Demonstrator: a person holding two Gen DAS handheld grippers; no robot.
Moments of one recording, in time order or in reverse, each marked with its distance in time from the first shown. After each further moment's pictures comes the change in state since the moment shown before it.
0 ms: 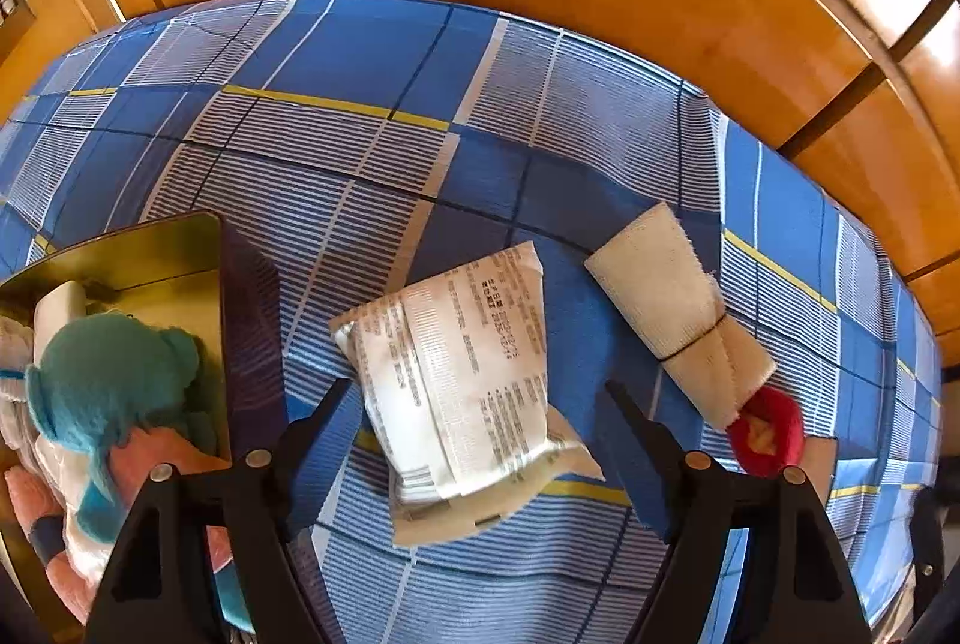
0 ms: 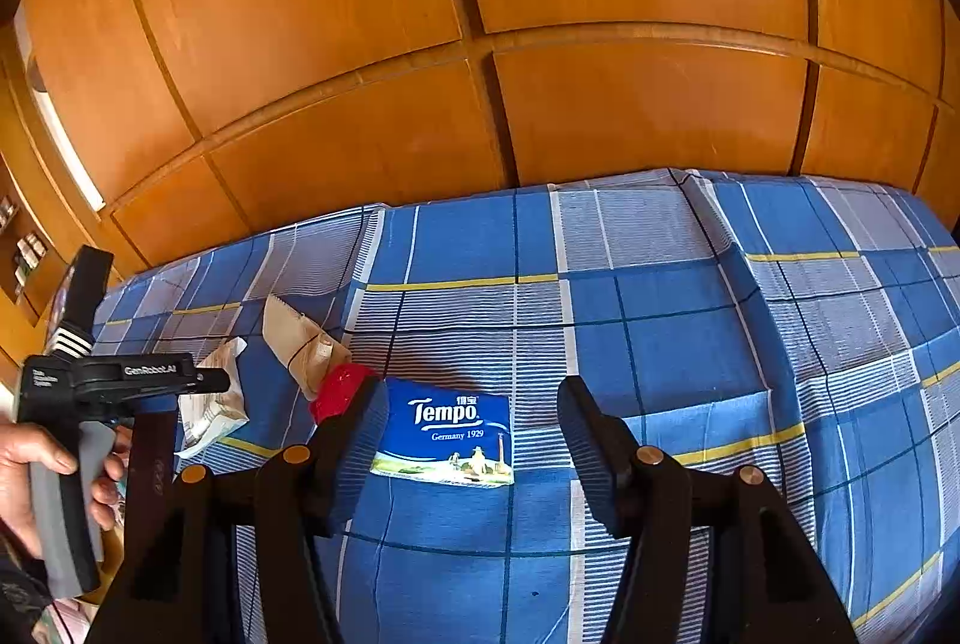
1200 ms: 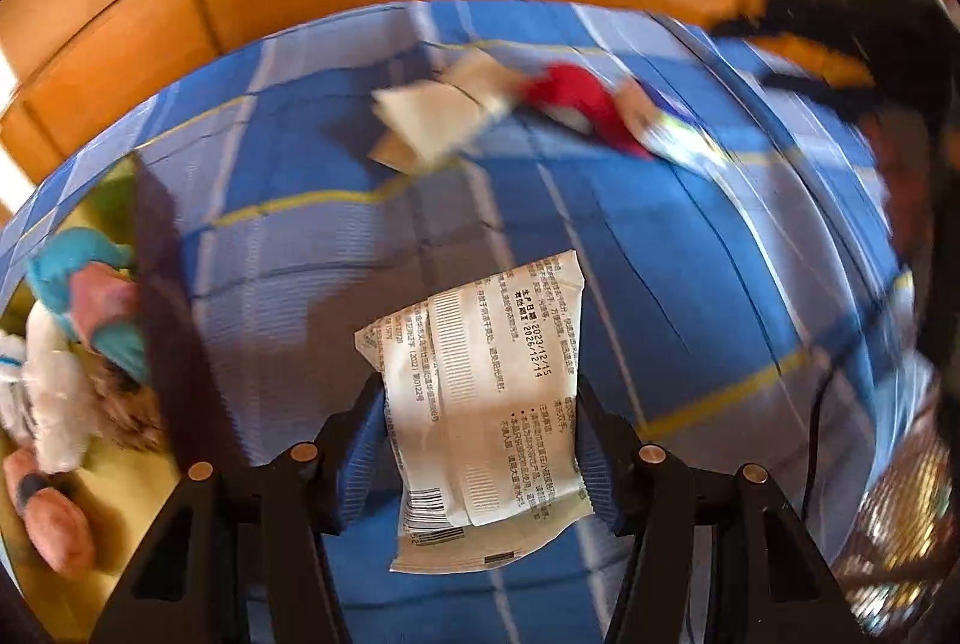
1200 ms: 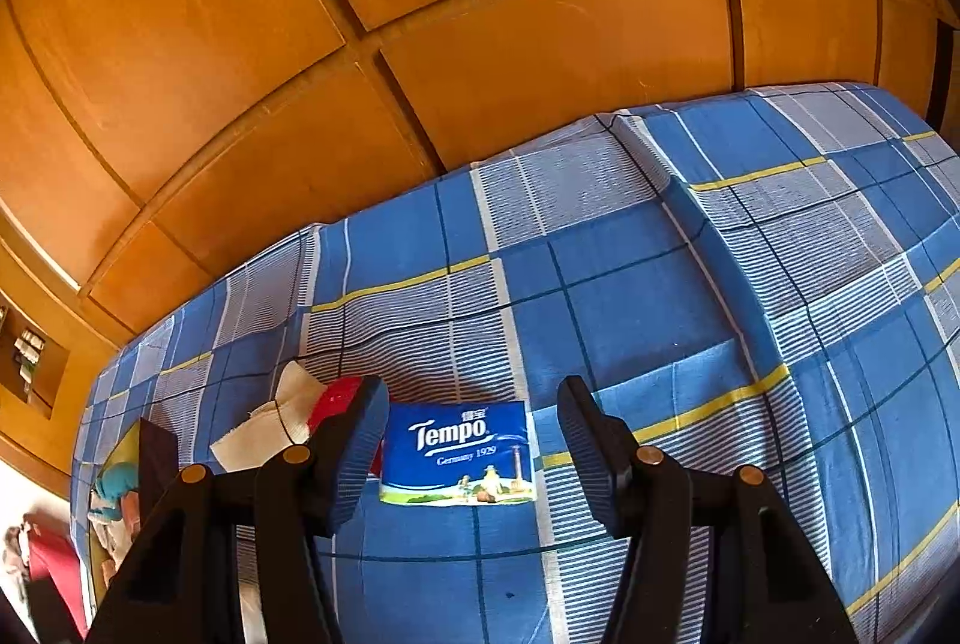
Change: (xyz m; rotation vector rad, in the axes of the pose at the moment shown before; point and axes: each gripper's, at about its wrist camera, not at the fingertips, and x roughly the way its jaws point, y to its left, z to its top) left arm -0.043 -0.060 -0.193 0.517 -0.143 -0.098; right arm 0.007 -0.050 0.000 0.228 0.036 -0.010
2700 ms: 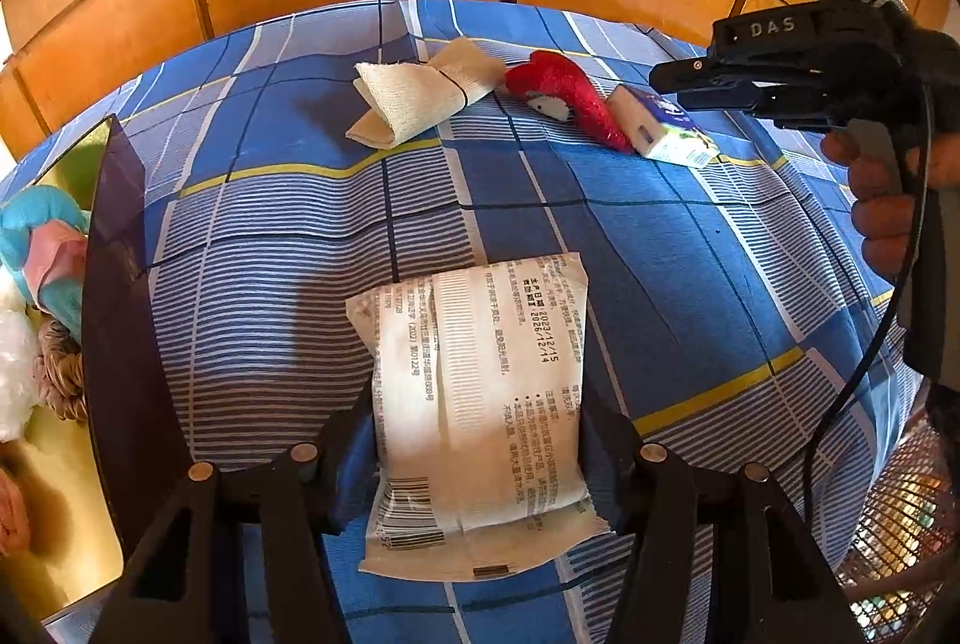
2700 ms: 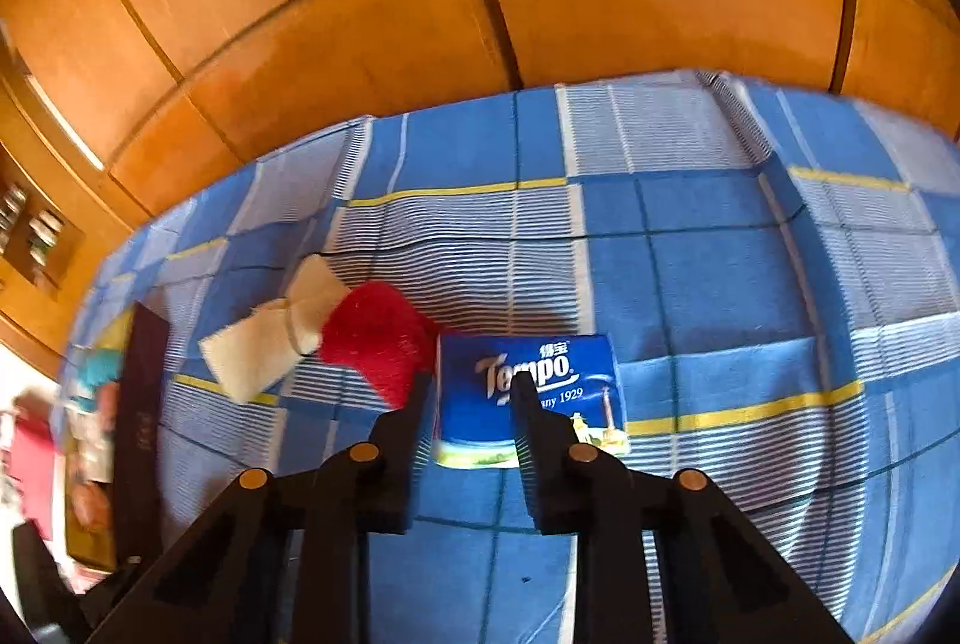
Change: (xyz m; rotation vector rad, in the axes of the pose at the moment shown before) left arm 0.014 -0.005 -0.018 -0.051 -0.056 -0.068; right arm 0.038 0.017 -0.016 -0.192 0.181 0.094
